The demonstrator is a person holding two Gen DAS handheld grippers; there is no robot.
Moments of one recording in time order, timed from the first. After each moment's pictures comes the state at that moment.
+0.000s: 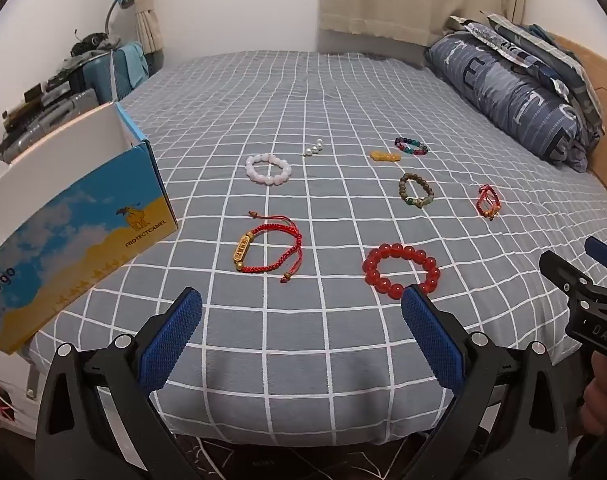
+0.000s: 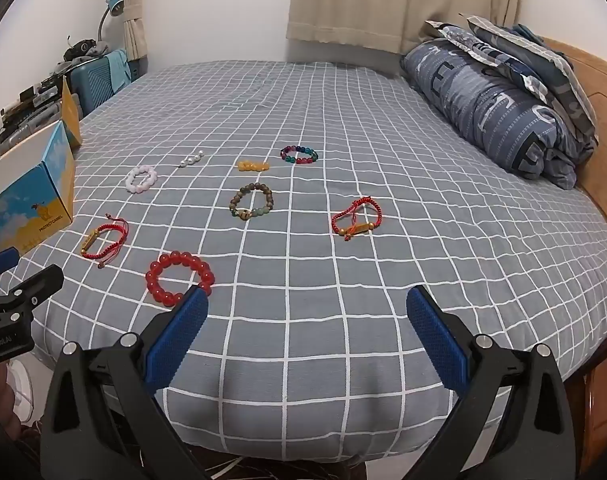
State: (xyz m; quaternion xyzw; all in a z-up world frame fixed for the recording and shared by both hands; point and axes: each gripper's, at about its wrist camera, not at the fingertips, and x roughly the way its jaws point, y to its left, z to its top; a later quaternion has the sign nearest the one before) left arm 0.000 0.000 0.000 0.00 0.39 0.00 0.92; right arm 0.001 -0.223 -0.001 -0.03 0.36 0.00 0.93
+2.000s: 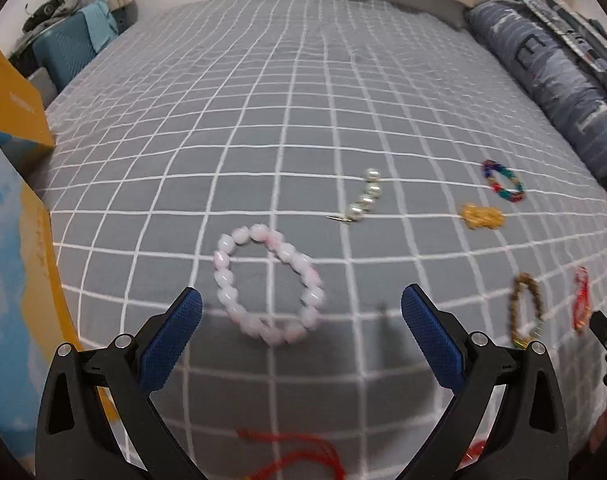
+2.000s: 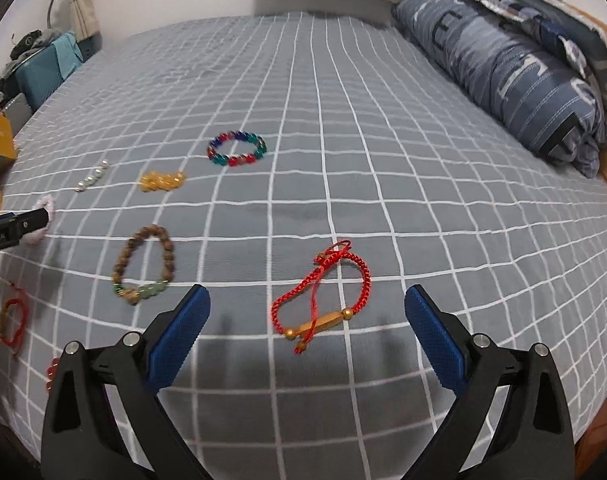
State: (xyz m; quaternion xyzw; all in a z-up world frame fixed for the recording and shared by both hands) left arm 0.254 0.026 -0.059 -0.01 0.50 0.01 0.87; right arm 0.181 -0.283 -0.050 -0.02 0.44 -0.03 0.90
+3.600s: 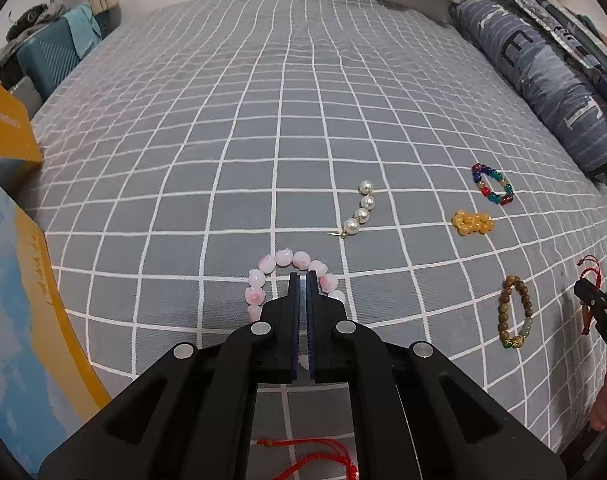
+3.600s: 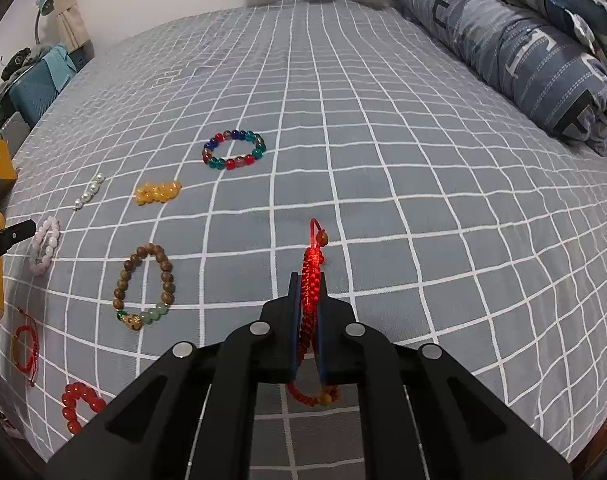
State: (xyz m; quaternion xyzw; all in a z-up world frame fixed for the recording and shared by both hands) left arm 0.250 0.028 -0.038 0.00 0.49 -0.03 0.87; right arm 0.201 -0.289 -0.052 0.02 0.46 -0.01 0.89
